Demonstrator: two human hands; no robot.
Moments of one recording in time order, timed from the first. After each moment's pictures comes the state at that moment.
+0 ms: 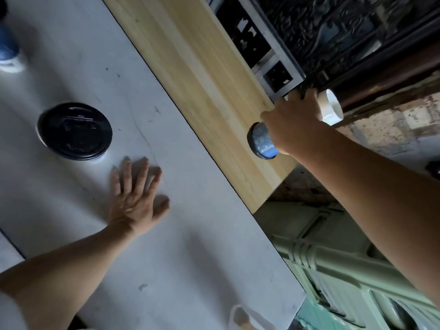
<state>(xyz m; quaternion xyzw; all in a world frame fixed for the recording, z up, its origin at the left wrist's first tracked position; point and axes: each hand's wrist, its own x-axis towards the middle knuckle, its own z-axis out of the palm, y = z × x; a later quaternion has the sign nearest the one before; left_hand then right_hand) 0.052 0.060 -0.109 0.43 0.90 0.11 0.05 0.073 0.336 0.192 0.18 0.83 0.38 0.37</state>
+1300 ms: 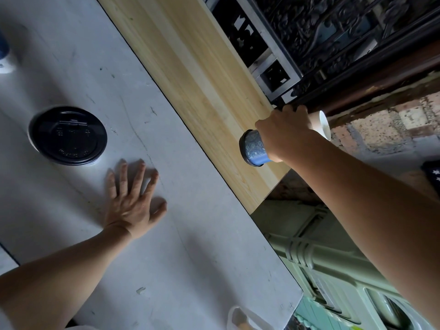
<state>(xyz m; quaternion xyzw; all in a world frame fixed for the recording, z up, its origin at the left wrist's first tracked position) 0.052 0.060 -0.116 0.42 0.90 0.12 0.04 0.074 0.339 0.175 0.22 0.83 0.31 0.41</state>
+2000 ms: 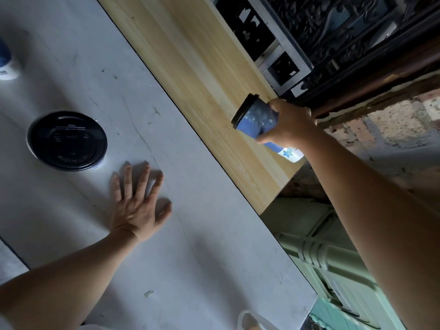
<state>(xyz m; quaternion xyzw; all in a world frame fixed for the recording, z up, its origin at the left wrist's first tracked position) 0.052 0.062 -0.109 0.41 0.90 0.10 0.06 0.086 0.391 0.137 0.43 0.87 -0.09 0.22</state>
